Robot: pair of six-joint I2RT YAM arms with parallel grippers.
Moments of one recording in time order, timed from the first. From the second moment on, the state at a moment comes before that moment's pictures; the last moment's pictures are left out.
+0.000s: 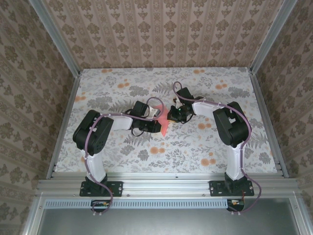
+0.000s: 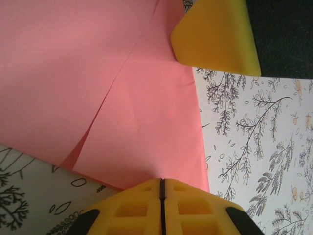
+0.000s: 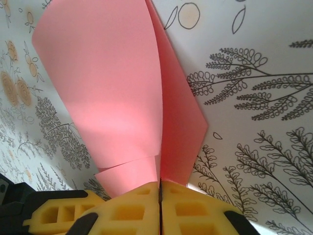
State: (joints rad) left arm -0.57 1.89 0.94 -0.05 0.60 -0.26; right arm 0.42 2.03 1.31 -0.38 -0.46 0.66
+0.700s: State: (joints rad) left arm -0.56 1.90 0.94 -0.04 0.62 -0.26; right arm 0.45 2.03 1.33 -0.37 -0.48 0.67
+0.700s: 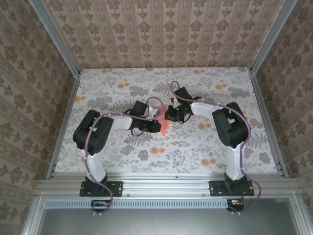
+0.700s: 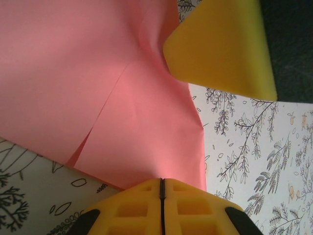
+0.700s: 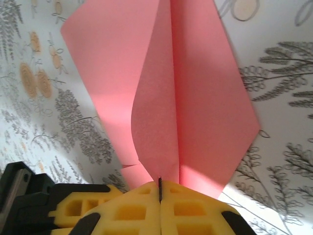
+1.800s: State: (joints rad) left arm -0.55 1.90 0.93 -0.02 0.65 -0.26; right arm 0.48 2.10 1.37 -0.34 -0.54 0.69
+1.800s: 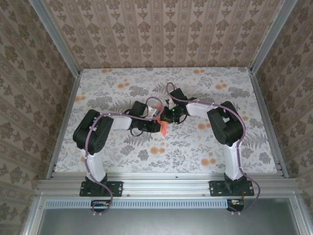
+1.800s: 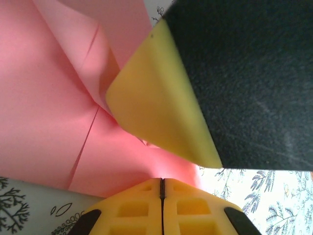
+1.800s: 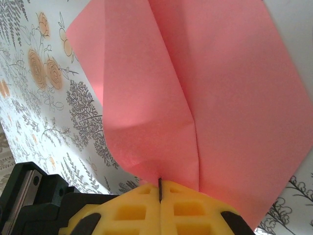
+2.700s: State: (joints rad) left arm -0.55 1.89 0.91 0.01 0.66 -0.26; right arm 0.49 2.15 1.39 -0.31 -0.58 0.72
